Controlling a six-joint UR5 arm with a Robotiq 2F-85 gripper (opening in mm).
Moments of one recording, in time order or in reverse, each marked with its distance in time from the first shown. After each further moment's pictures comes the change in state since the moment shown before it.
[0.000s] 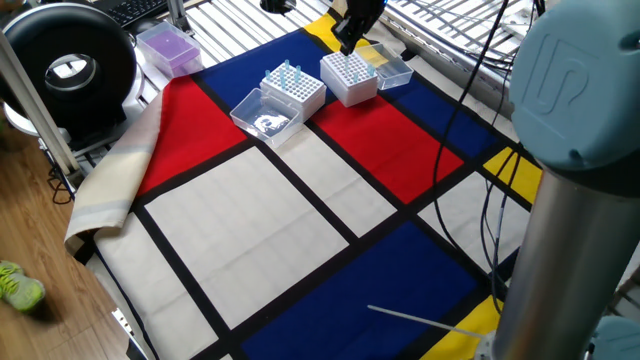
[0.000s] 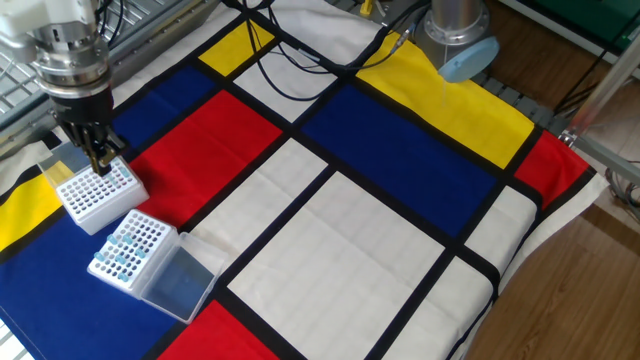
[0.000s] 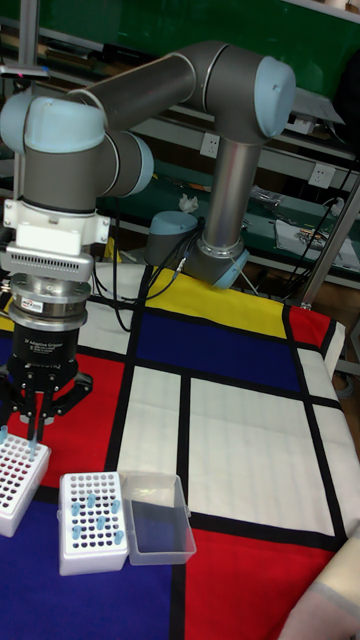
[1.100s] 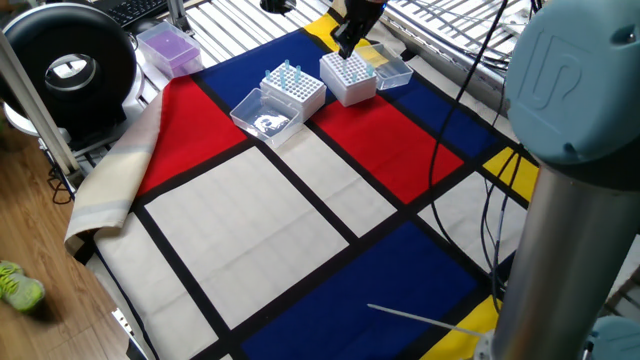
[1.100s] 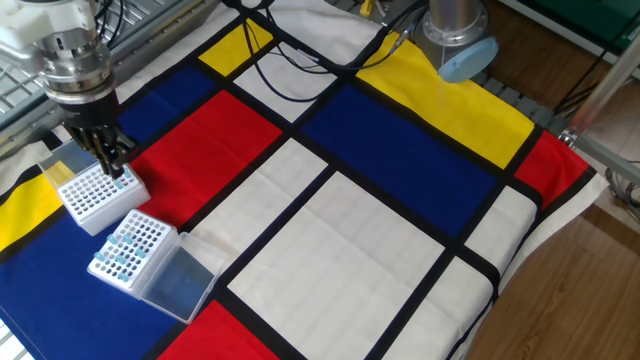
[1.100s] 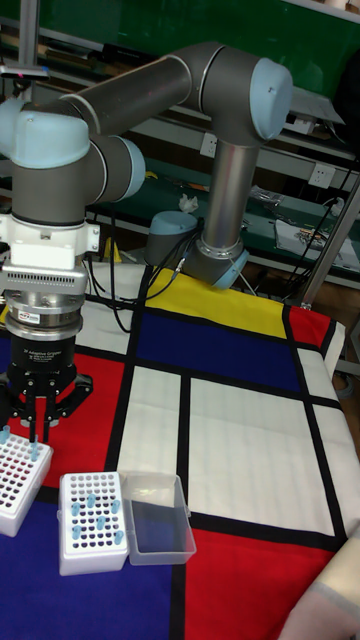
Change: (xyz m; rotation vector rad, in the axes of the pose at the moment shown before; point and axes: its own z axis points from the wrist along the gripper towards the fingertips) arm 0.017 0.003 0.014 -0.048 0.053 -0.074
